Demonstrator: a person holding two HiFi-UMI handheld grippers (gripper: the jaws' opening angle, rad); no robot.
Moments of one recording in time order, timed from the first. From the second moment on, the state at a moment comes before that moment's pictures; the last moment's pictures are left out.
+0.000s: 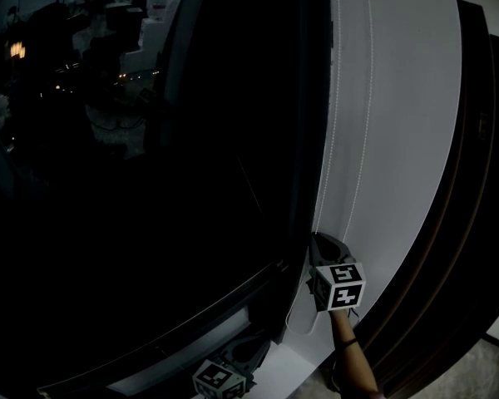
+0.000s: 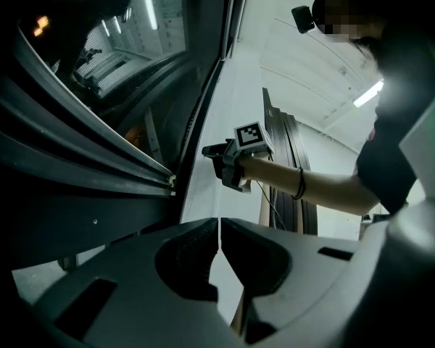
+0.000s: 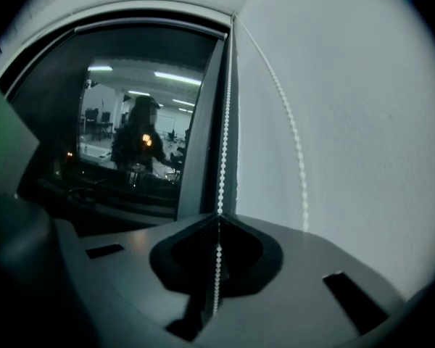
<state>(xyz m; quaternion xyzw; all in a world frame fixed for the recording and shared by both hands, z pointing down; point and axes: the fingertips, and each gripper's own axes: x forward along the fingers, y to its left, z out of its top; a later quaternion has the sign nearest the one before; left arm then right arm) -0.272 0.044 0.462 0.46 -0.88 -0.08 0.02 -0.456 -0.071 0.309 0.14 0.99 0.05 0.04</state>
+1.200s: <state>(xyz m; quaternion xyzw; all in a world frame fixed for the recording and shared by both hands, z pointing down) -0.303 -0.014 0.365 0.50 -0.86 -0.05 -0.07 -0.309 -0.023 0.578 0.20 0.96 0.05 -0.16</state>
